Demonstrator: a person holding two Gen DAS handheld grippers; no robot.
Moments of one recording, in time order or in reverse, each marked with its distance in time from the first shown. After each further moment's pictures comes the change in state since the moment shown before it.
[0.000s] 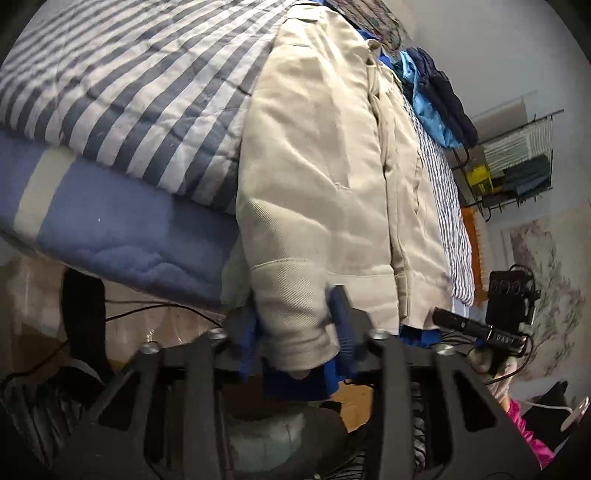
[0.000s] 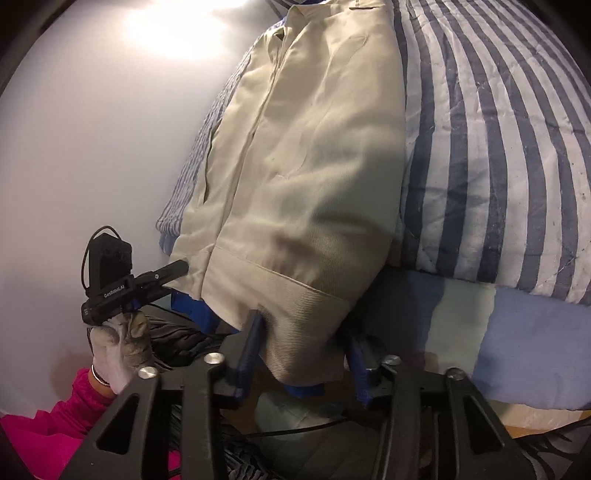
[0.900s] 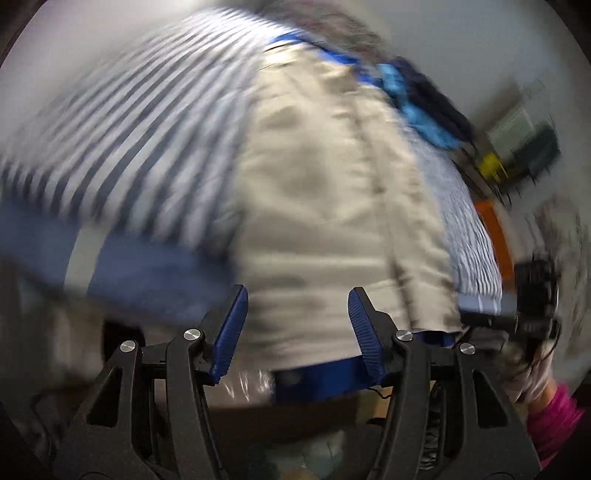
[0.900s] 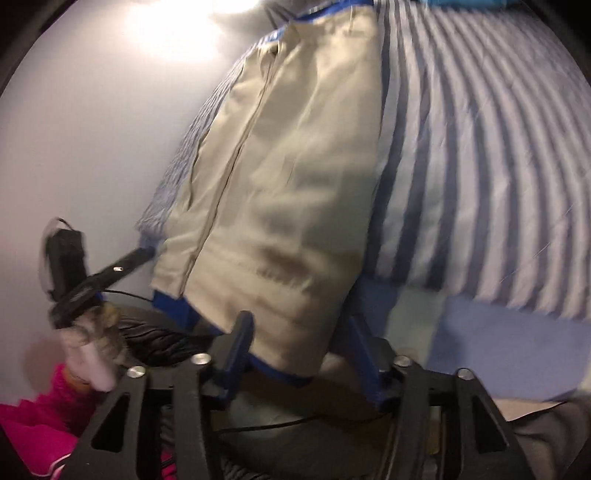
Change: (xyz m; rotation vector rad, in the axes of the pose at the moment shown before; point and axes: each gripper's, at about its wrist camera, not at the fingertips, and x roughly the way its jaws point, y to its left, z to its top) left arm -0.022 -0.006 0.001 0.099 -0.119 0.117; right arm -0.022 -0.008 -0.004 -0.022 -0.020 -0.095
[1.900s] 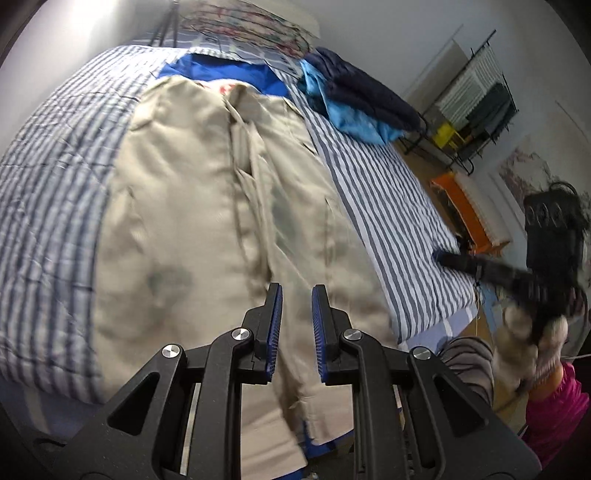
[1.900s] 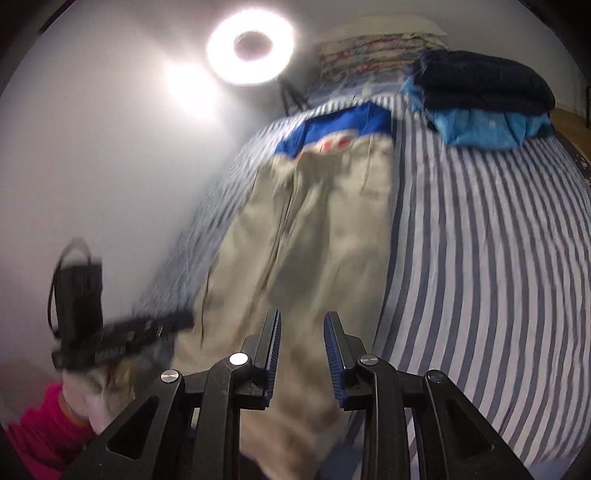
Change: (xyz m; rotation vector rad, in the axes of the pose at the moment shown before) left arm 0.051 -0.130 0.084 0.289 0.004 -0.115; right arm -0.063 0.056 0.104 -0.140 -0.277 -0.139
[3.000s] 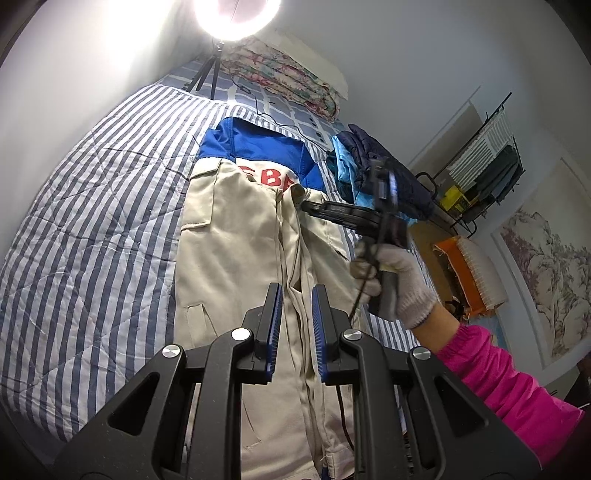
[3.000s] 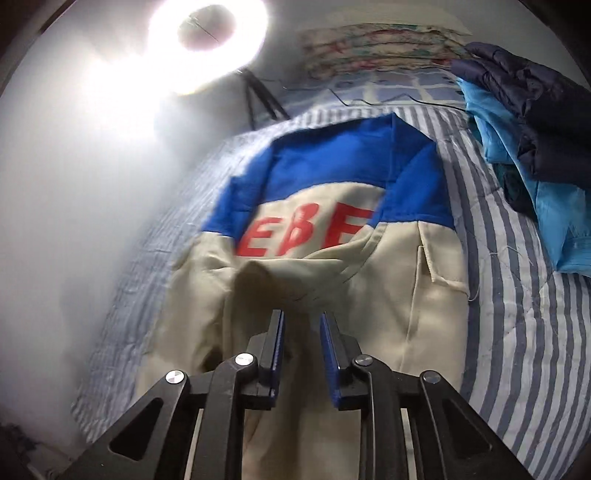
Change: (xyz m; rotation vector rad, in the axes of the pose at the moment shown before) left arm -0.073 0.068 0.092 -0.124 -0.181 0.000; right arm 0.216 -0.036 0.210 0.011 -0.011 -0.099
